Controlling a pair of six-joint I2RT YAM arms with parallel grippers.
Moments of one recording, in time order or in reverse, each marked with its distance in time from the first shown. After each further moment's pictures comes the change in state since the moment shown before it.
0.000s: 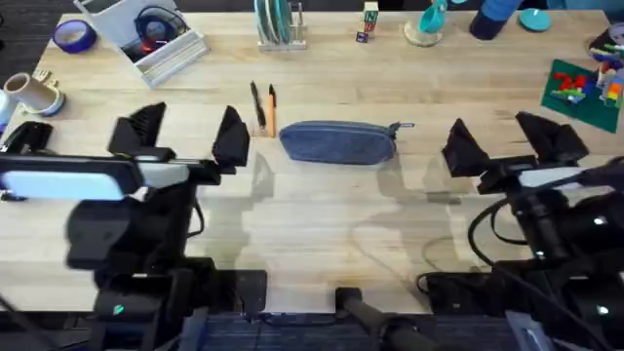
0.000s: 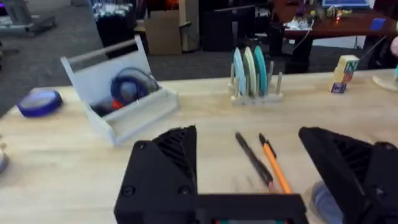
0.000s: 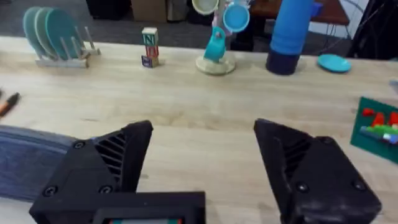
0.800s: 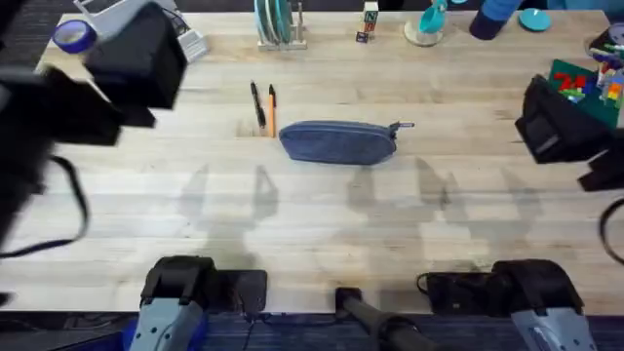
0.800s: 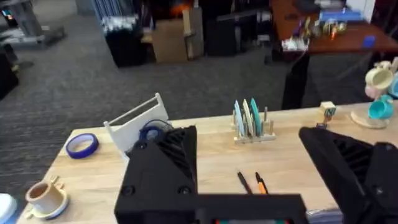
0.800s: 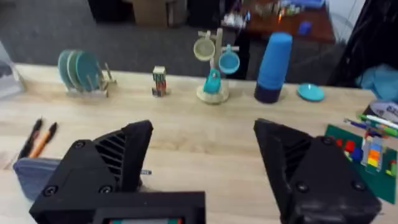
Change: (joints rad) left arm 0.000 0.406 0.837 -0.467 0.000 0.052; right arm 0.000 0.227 0.632 -0.434 0.004 -0.006
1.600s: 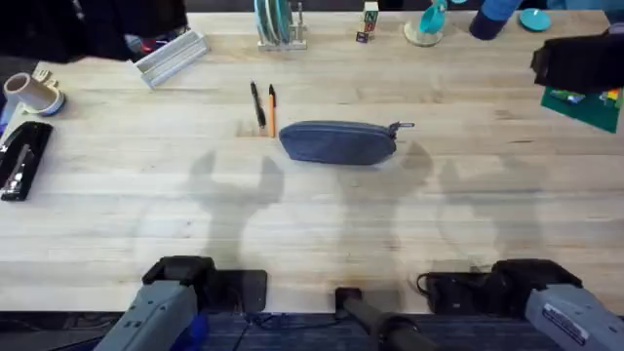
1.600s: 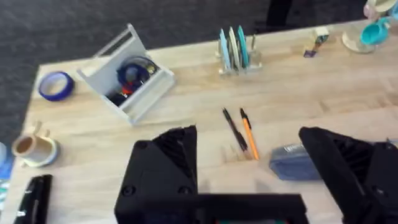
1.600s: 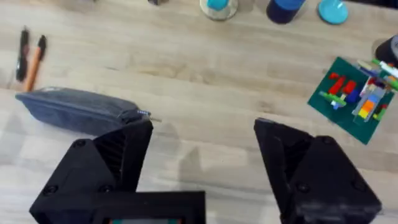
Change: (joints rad) left arm 0.000 0.482 0.557 -0.530 0.053 0.015; right arm 0.000 0.661 0.677 -0.575 0.001 -0.101
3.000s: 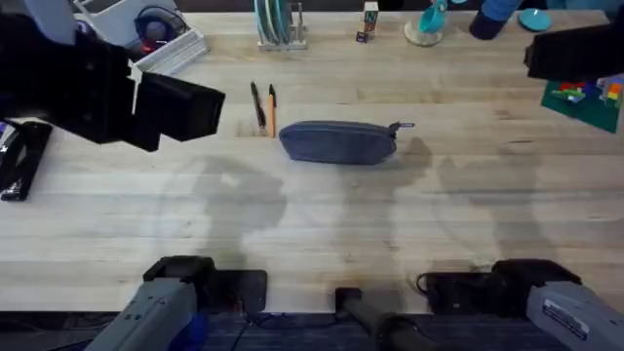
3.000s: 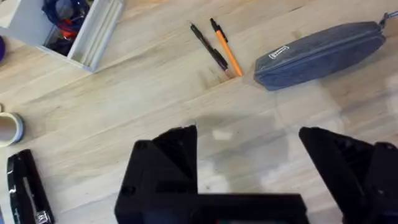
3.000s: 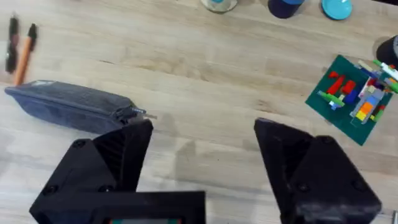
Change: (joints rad) left arm 0.000 0.072 0.008 -0.327 0.098 0.233; right arm 0.000 0.079 0.041 -0.016 0.008 -0.030
